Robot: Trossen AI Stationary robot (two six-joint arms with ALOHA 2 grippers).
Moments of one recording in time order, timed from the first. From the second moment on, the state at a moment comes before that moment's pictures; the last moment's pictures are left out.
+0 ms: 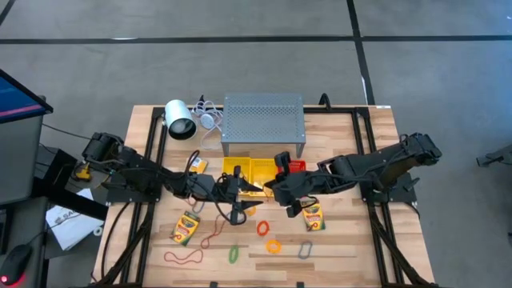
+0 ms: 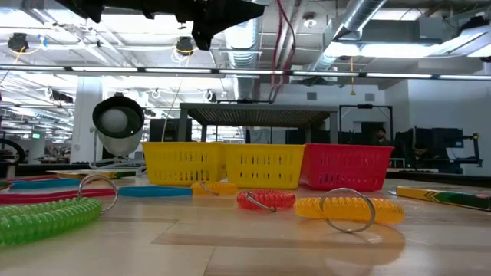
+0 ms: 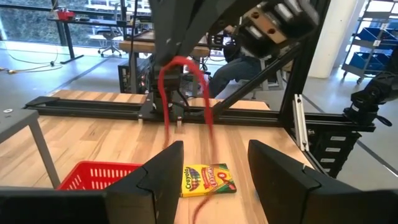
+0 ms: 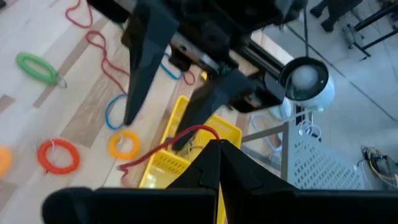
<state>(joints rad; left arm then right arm) -0.29 1.53 0.74 0.72 -0.28 -0.09 0.34 1.56 1.48 -0.62 0.42 -0.37</state>
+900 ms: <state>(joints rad) -0.25 1.53 0.74 0.75 -0.19 -0.11 0.30 1.56 1.48 -0.53 0.39 -0.42</state>
